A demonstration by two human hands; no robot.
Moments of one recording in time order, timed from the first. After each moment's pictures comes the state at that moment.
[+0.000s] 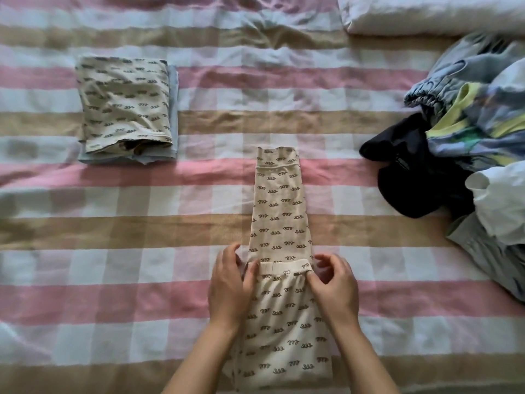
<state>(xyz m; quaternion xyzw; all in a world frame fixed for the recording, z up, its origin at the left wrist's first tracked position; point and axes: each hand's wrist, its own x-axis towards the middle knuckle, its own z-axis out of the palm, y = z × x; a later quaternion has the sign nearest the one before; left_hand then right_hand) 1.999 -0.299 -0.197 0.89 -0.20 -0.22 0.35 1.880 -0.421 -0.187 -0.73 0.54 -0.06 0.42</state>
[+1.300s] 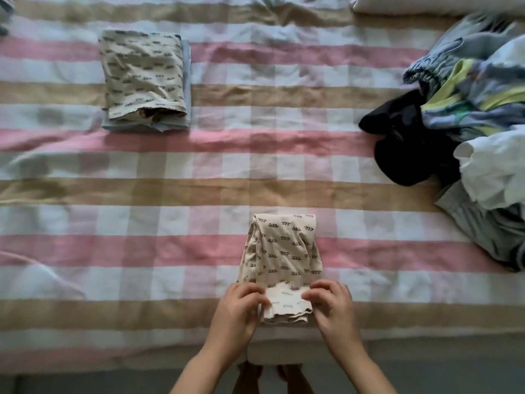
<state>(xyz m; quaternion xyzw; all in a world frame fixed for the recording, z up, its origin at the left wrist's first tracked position) 1.922 -0.199 -0.166 0.81 -0.38 -0.31 0.33 1.781 -0.346 -0.177 -0.82 0.40 -0.05 0.41</state>
